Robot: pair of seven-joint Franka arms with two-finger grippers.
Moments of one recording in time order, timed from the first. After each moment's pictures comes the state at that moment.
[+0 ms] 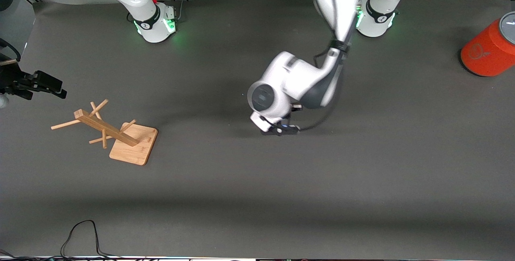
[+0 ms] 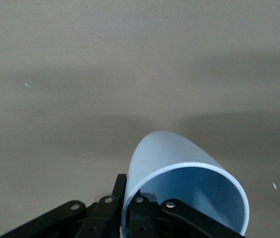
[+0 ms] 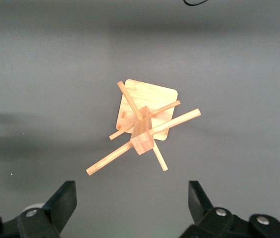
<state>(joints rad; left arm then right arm) -0.84 0.75 0.28 -1.25 -0.29 1.61 -0.49 0.05 0.03 -0.09 -1.55 0.01 1.57 -0.03</state>
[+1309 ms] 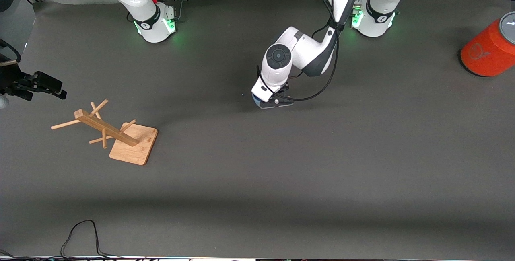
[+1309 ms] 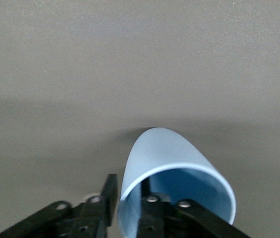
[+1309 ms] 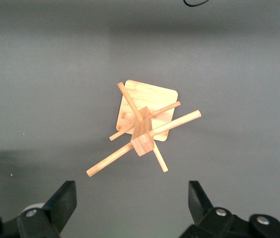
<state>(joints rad) -1.09 0.52 0.26 -1.86 -0.38 2.30 -0.75 0.05 0.03 -0.09 -1.54 0.01 1.57 -0.03</state>
